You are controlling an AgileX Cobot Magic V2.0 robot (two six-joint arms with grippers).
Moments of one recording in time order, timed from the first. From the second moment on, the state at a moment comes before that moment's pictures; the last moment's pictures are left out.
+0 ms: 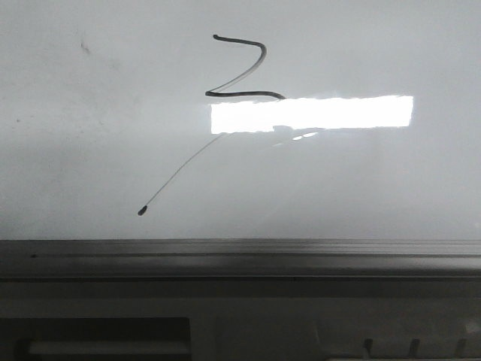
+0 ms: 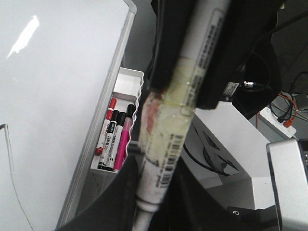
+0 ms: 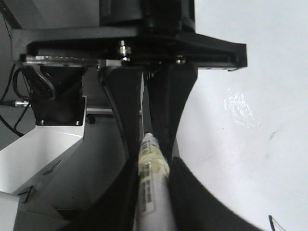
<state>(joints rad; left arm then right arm) -0.64 1.01 -1.08 -0.79 1.11 0.92 0.99 1.02 -1.21 0.39 0.77 -0.71</state>
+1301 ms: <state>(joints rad) -0.64 1.08 -0.53 -1.00 0.07 0.58 0.68 0.68 -0.87 0.46 0.38 -0.71</state>
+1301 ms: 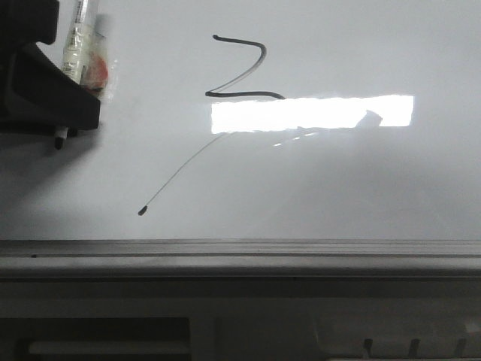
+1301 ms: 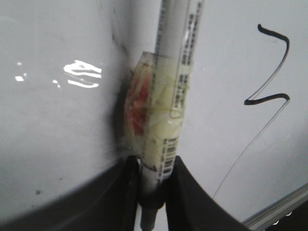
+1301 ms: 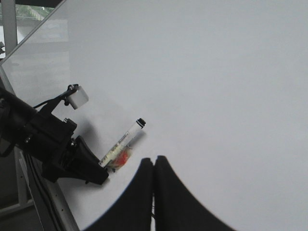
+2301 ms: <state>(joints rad) -0.72 1.26 -0.62 -0.99 -0.02 0.58 0.68 0.68 -0.87 0.50 0.38 -0.71</state>
